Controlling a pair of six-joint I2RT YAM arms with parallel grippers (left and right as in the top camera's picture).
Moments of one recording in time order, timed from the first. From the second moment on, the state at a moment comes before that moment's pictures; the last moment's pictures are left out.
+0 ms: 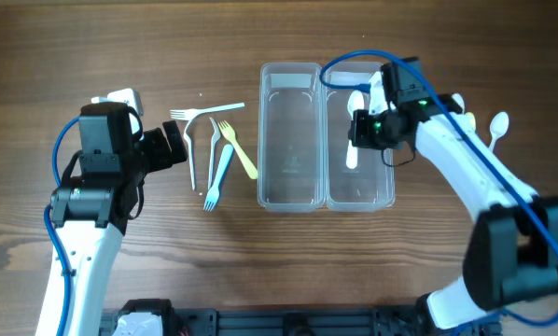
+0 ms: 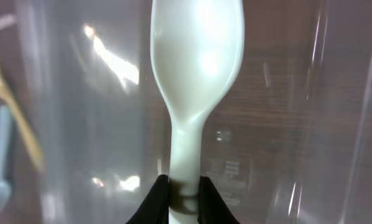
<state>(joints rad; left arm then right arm) -0.02 1.12 0.96 -0.68 -0.03 -0.25 0.20 1.74 1.18 -0.68 -0.26 0.27</state>
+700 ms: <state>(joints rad) -0.02 1.12 0.96 -0.68 -0.03 -0.25 0.04 1.44 1.24 -0.65 -0.12 0.16</state>
